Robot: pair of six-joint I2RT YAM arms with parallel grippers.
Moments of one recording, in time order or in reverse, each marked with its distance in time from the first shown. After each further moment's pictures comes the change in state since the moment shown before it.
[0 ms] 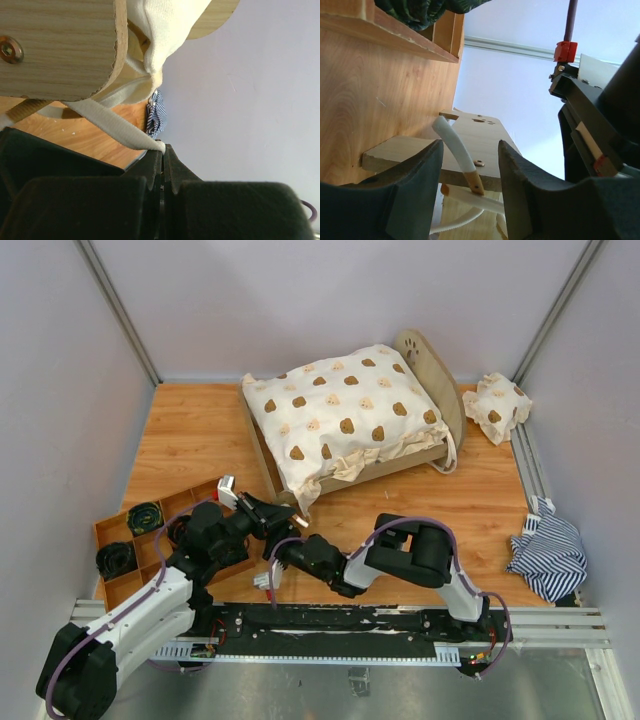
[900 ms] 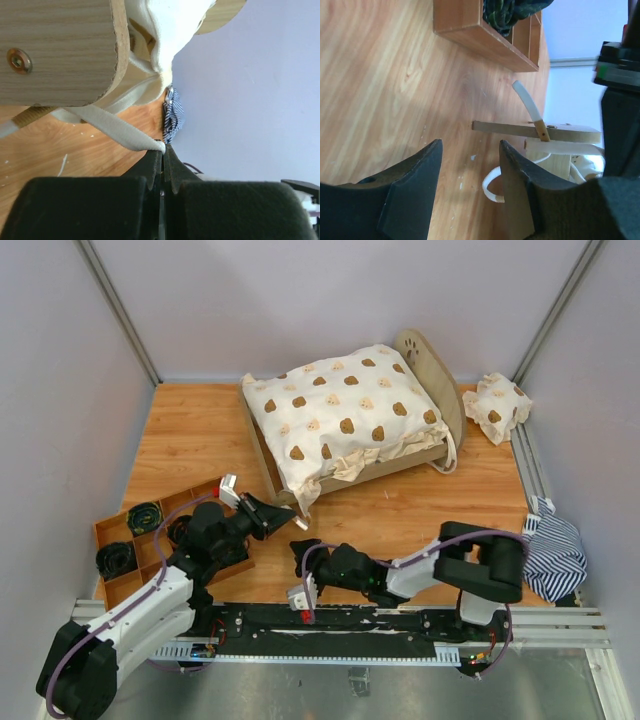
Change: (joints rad) left arm 0.000 0.013 0.000 -0.017 0.007 0.132; right arm 0.021 -0.467 -0.311 -0.426 -0.198 0.481
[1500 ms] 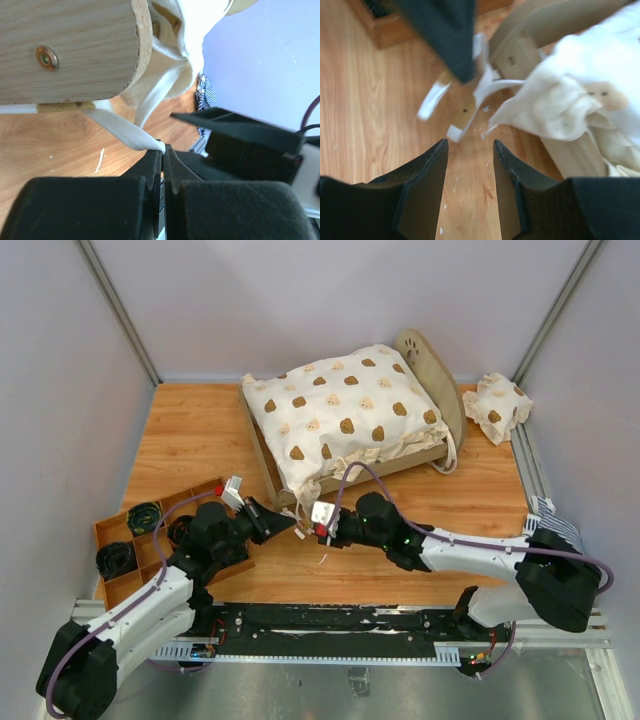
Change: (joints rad) left arm -0.002 -0.006 0.000 -0.084 0.017 0.197; right arm -0.283 -0.304 0.172 -0.506 -0.154 0.792
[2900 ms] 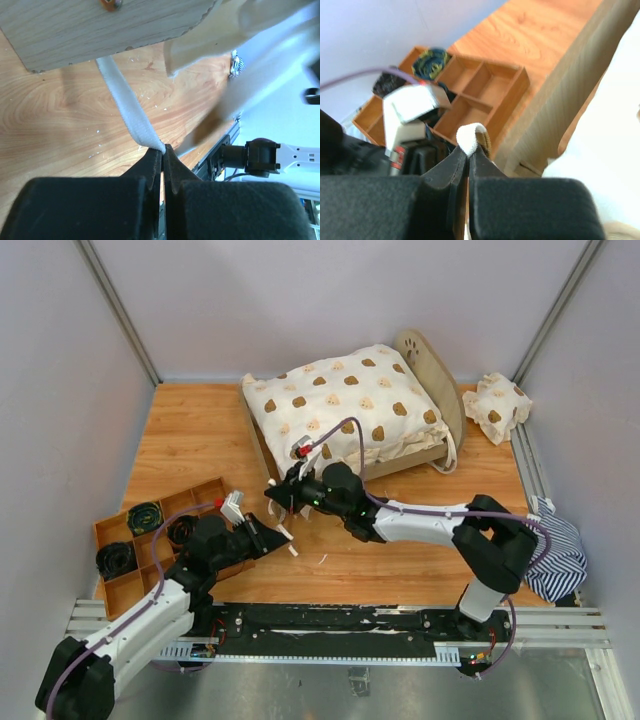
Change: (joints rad) left arm -0.008 -0.113 -0.102 -0.084 0.002 0.133; right arm -0.013 0.373 0.295 0.320 0.017 0.794
